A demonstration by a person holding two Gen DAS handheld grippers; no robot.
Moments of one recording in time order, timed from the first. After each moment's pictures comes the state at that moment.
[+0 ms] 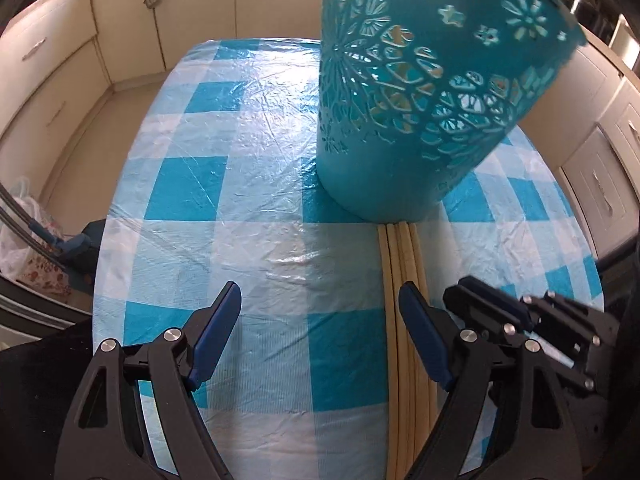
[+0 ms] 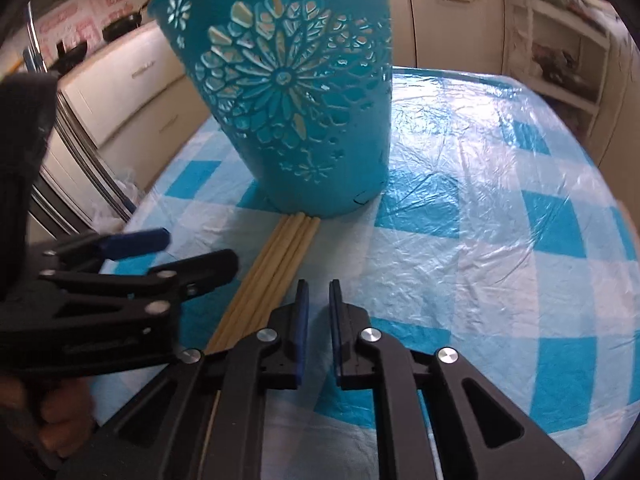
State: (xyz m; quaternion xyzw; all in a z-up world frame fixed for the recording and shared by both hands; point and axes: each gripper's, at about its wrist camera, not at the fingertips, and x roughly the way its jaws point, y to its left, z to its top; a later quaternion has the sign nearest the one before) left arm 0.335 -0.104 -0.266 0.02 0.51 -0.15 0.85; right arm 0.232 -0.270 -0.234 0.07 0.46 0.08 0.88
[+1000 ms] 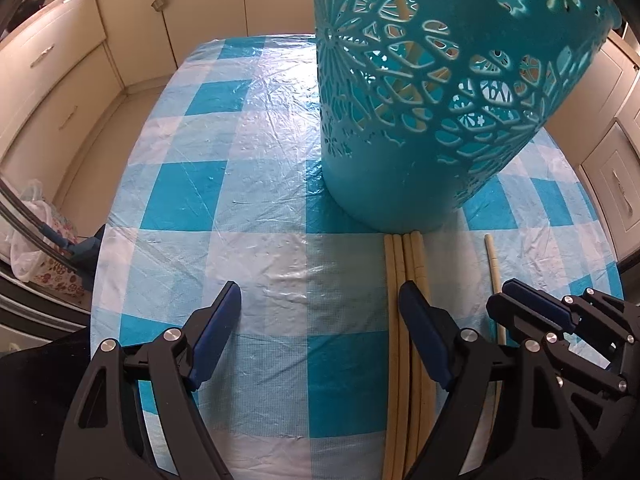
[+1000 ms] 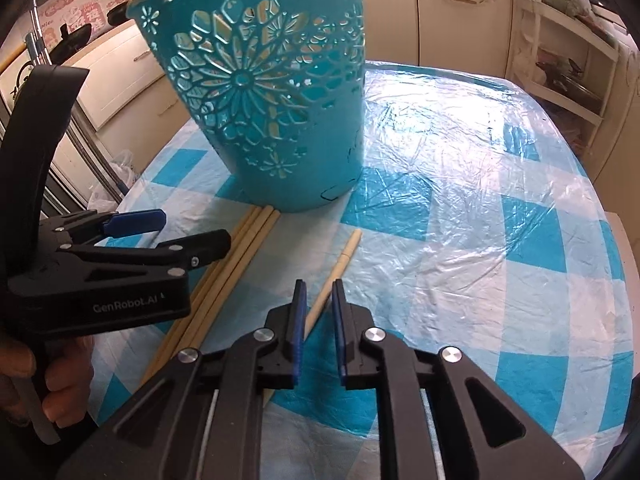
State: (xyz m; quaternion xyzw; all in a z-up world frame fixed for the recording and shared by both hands) left arm 0.337 -0.119 -0.272 0.04 0.51 -0.12 0.85; right arm 0.233 -0.292 -0.231 0.01 0.47 0.08 0.88
